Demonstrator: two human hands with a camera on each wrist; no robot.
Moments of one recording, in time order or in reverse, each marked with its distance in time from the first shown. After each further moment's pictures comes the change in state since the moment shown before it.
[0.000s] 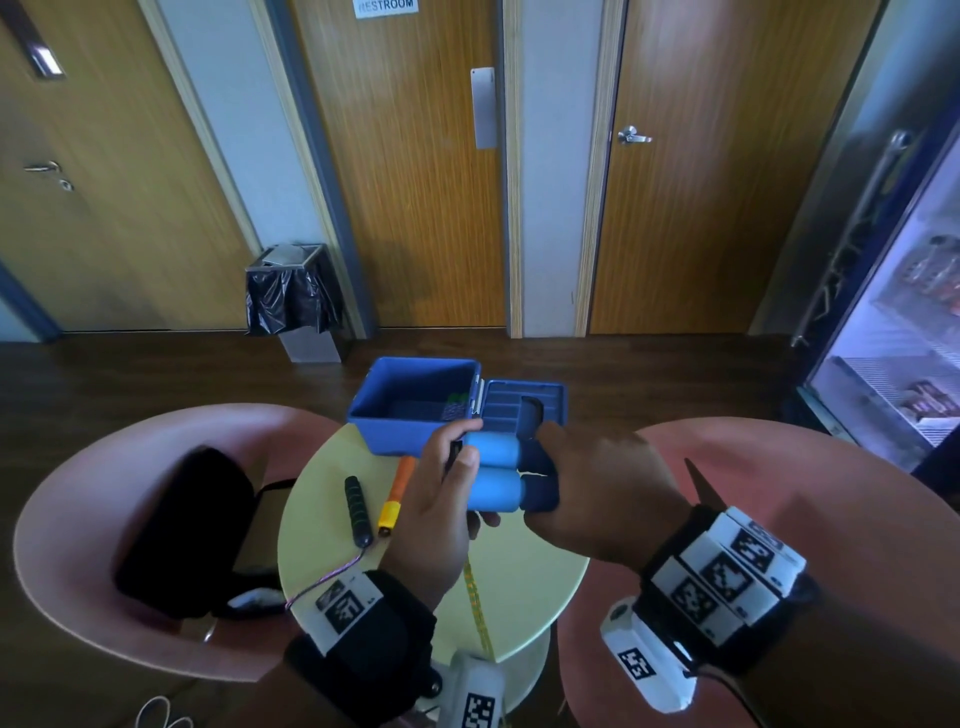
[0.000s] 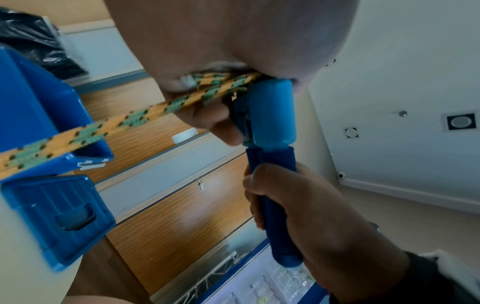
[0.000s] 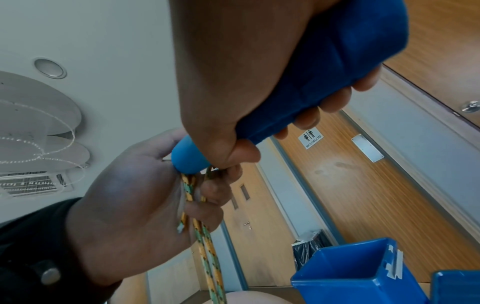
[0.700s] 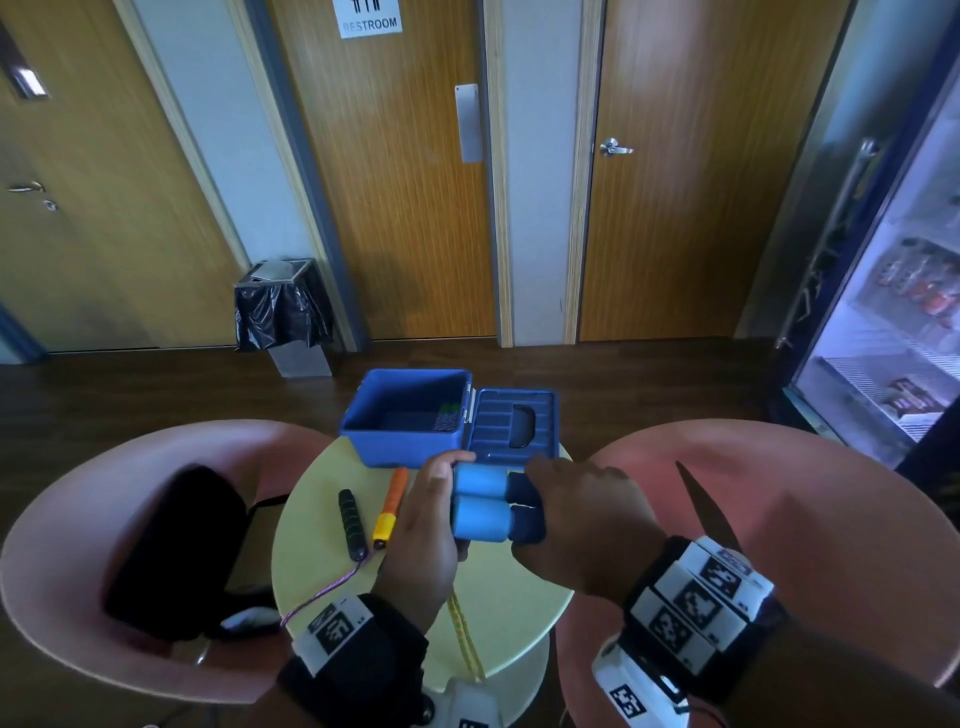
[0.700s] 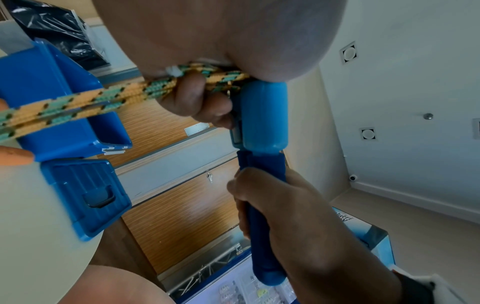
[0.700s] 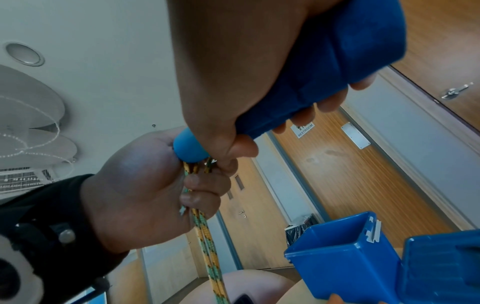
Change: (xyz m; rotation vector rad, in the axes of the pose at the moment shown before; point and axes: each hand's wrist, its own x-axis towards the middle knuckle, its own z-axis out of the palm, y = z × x) left_hand -0.005 -0.009 -0.004 0.010 0.057 -0.168; right_hand -0.014 -0.008 0.019 0.062 -0.059 0.044
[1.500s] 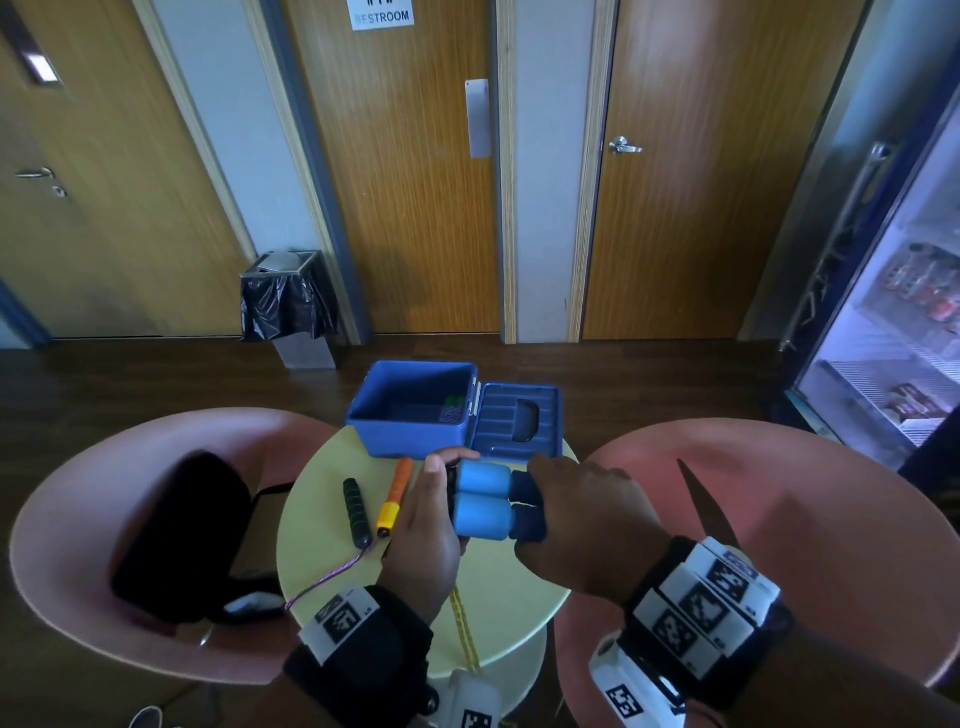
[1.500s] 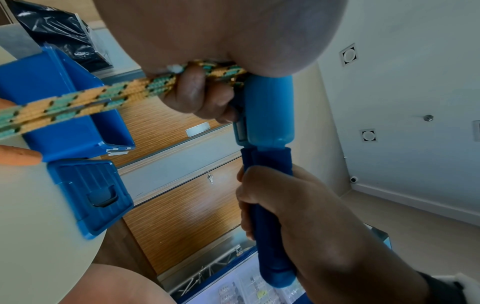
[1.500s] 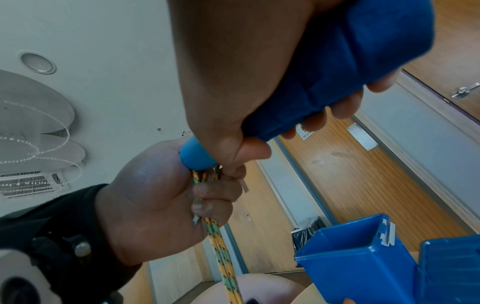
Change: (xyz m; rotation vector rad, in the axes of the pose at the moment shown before) left_hand -0.005 -0.010 -0.005 -0.056 -0.013 0.035; right_hand -0.008 -0.010 0.000 0.013 0.008 -0.013
